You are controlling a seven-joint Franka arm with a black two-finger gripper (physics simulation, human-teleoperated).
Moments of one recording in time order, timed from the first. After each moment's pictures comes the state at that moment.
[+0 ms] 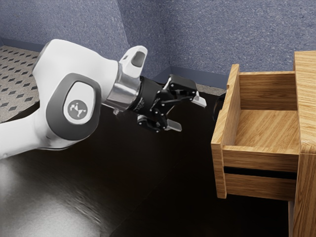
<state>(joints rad) -0.49 -0.24 0.29 -2.04 -0.50 2.54 -0.48</state>
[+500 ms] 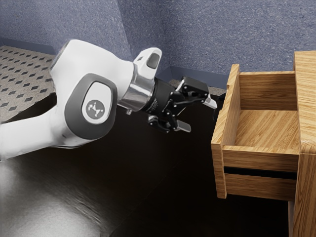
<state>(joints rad) -0.50 -0.17 0.29 -1.98 -0.50 2.54 -0.48</state>
